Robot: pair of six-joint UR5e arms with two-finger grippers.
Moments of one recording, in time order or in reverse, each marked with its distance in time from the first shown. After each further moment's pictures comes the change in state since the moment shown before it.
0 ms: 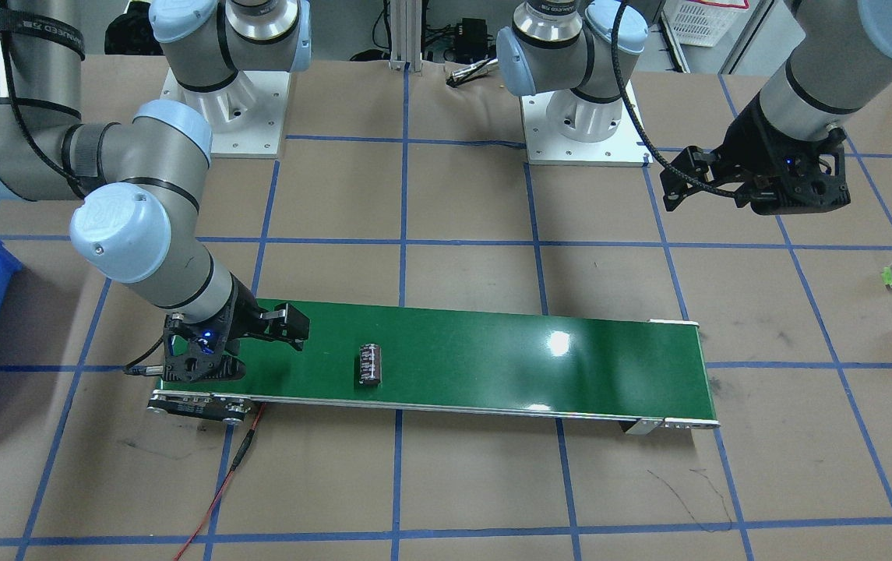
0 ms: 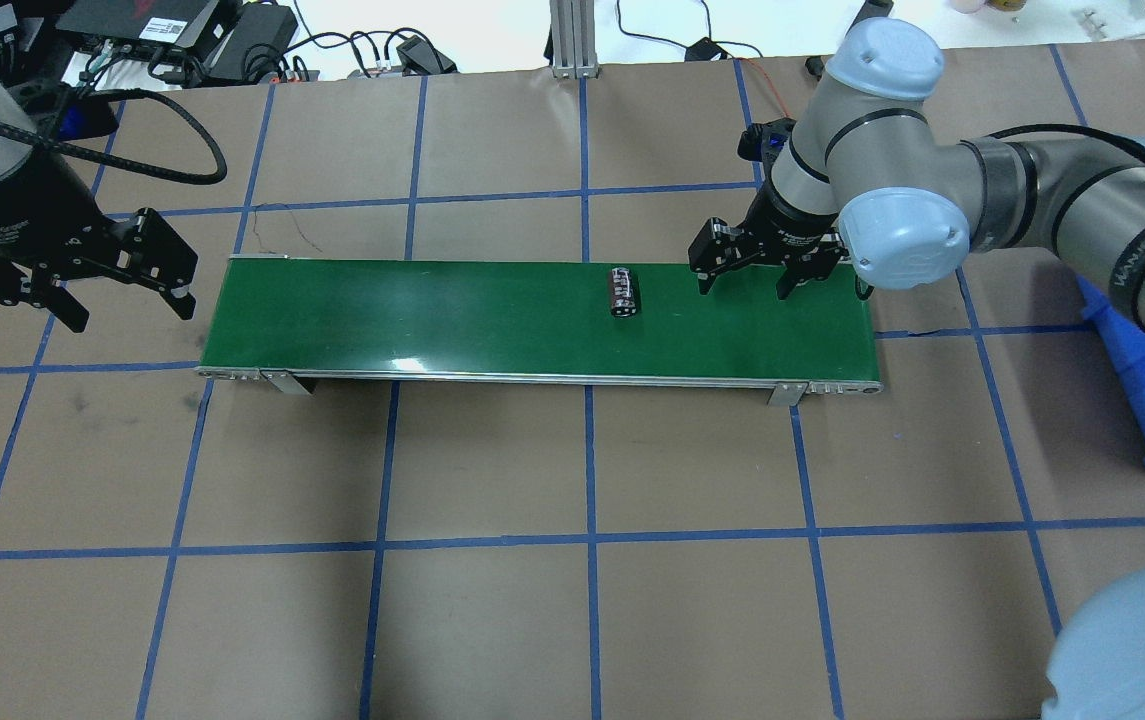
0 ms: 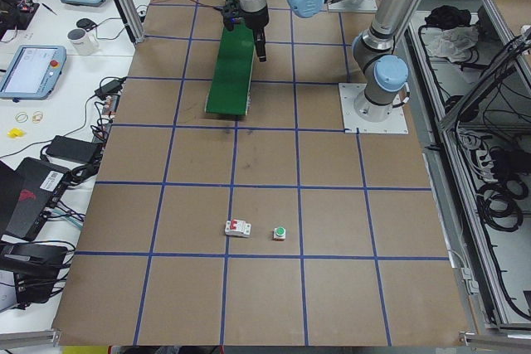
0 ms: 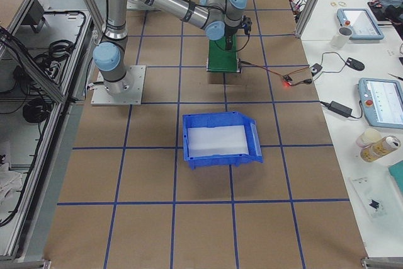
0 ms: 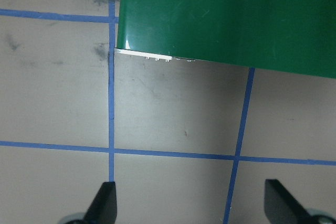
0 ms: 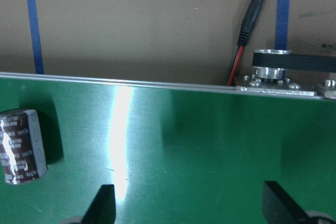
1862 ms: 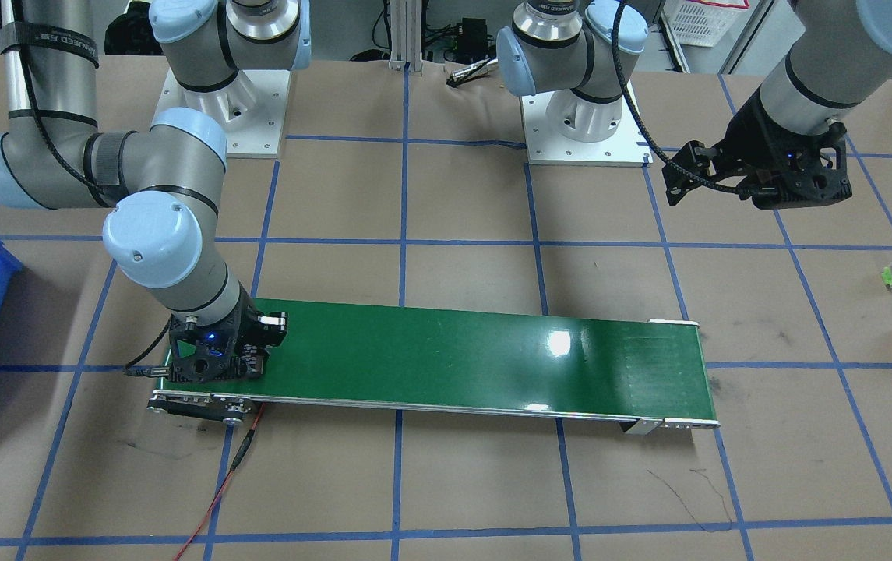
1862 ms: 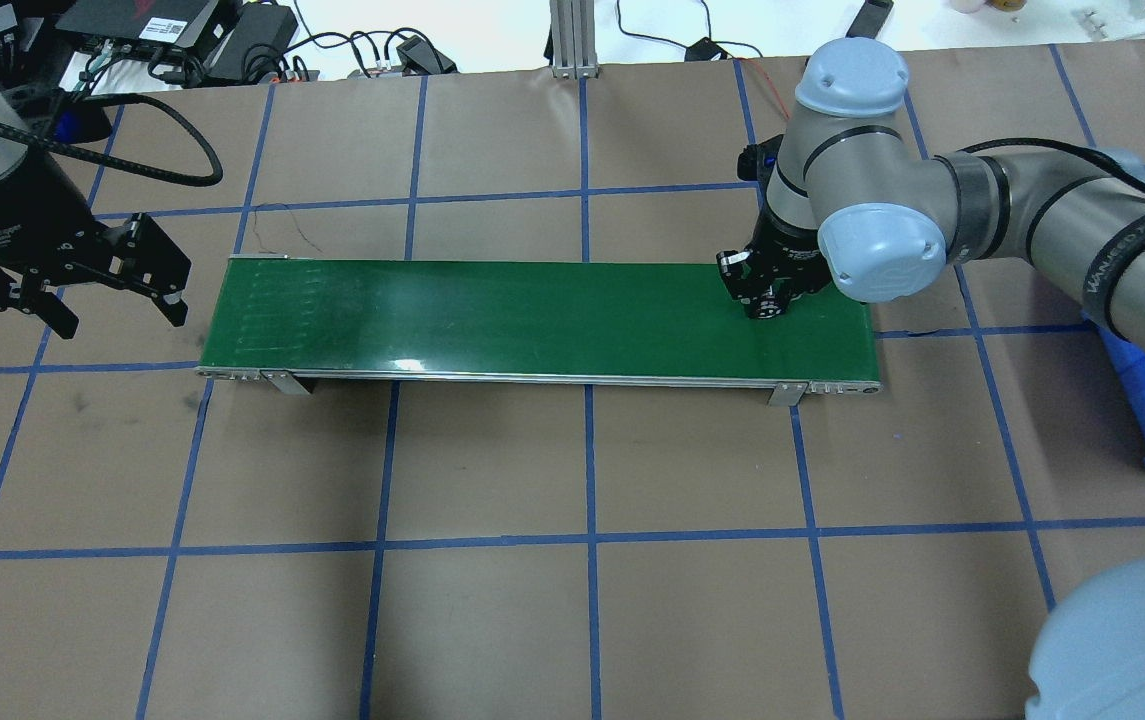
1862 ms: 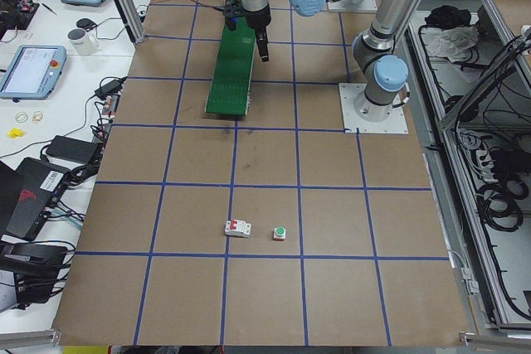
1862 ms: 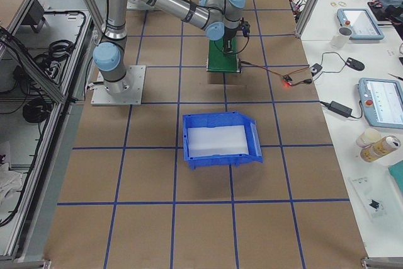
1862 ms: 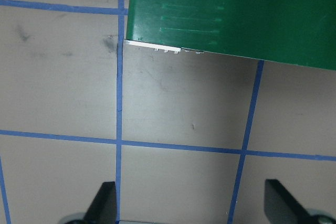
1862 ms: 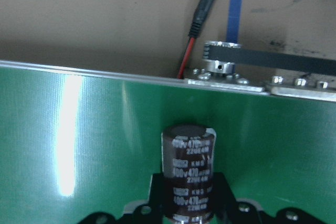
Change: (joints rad) left arm 0.000 0.008 0.001 -0.020 0.021 -0.012; right arm 0.026 0.016 0.013 -0.014 -0.170 -0.030
